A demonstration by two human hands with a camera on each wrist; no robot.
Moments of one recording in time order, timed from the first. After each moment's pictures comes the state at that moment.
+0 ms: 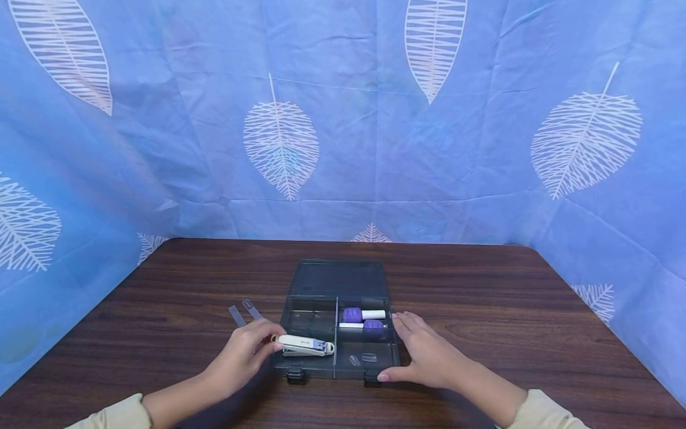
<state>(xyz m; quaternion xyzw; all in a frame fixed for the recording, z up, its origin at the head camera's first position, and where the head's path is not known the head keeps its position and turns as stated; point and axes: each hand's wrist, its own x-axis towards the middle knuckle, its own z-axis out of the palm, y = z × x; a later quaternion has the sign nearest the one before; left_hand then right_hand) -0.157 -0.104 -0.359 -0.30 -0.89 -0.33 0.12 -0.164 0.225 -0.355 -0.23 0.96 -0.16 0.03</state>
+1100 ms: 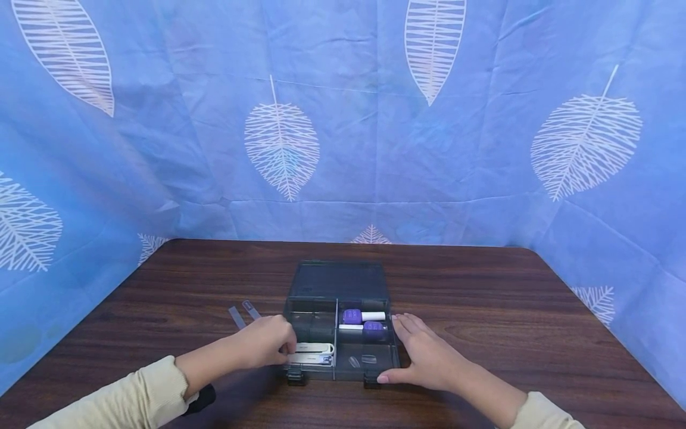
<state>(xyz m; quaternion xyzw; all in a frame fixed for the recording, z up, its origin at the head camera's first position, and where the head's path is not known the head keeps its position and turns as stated) -0.189 -0.078 -0.330 -0.40 -0.91 -0.07 -0.05 -0.166 0.226 -0.357 -0.23 0.96 -0.15 0.02</state>
